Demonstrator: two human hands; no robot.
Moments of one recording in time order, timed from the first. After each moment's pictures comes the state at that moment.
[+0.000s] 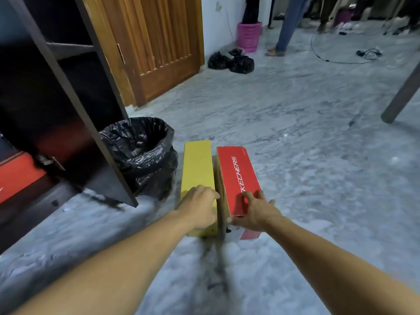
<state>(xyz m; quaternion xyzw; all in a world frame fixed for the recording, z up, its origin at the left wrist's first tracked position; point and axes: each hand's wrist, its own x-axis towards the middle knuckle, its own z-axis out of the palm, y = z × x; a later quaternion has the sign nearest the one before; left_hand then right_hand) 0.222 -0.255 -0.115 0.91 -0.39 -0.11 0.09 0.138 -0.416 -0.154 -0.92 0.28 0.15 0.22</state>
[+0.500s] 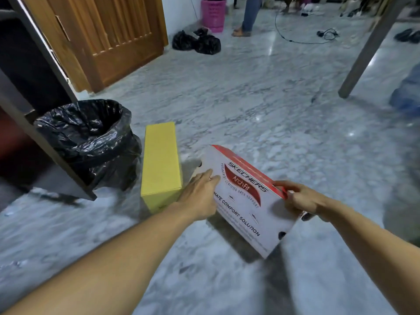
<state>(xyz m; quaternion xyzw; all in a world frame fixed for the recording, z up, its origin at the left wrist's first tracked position) 0.181 -0.318 -0.157 0.86 -0.47 -0.11 0.12 0.008 -0.529 -0.144 -0.80 0.41 0.13 0.41</state>
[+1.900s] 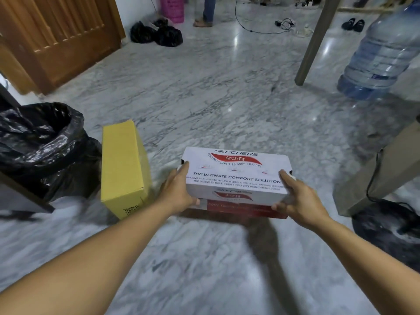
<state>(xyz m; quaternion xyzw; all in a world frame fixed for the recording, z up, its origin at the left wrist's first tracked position) 0.159 -0.344 -0.145 0.87 -0.37 -0.20 0.26 -0.088 -0.538 -0.157 -0.86 0.41 -0.09 0.29</state>
